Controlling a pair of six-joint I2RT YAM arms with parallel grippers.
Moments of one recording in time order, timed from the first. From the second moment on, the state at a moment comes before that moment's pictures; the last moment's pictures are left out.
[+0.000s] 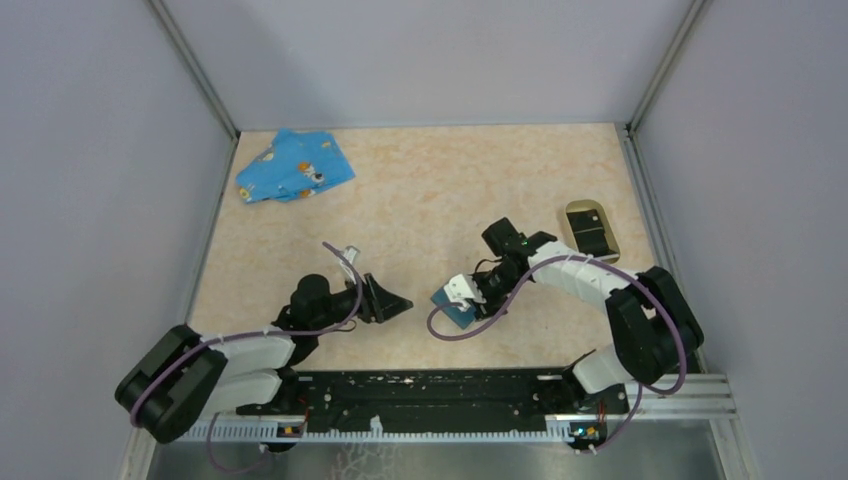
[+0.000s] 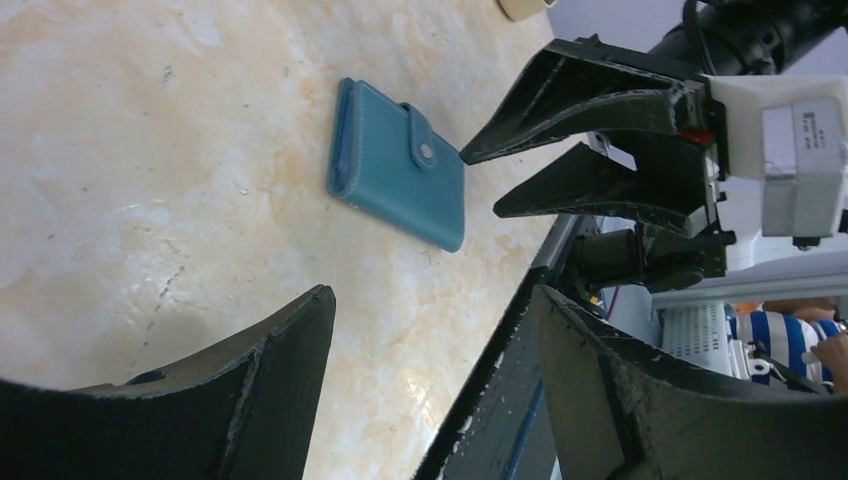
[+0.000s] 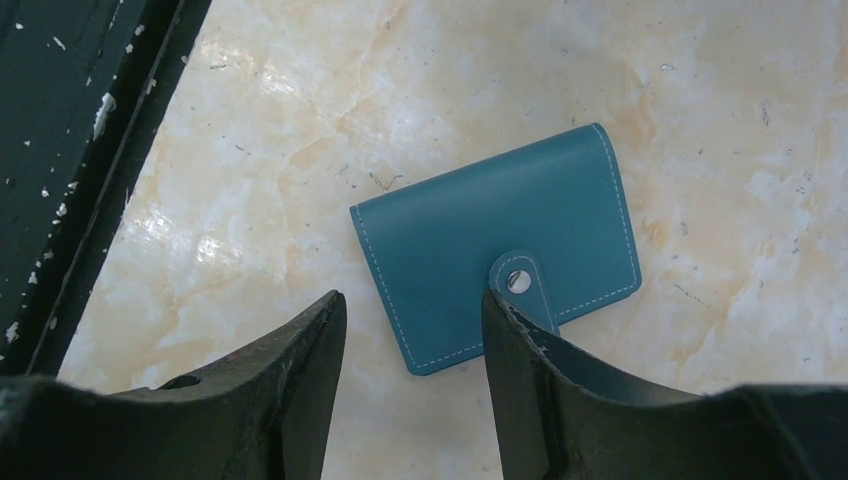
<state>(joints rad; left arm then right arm) -0.63 1.11 0.09 0.80 0.42 -0.84 0.58 1.44 0.83 -0.73 -0.70 -1.43</state>
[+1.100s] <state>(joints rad) -0.63 1.52 0.20 1.01 0.46 -0.75 0.66 1.51 0.82 -0.59 -0.60 -1.28</state>
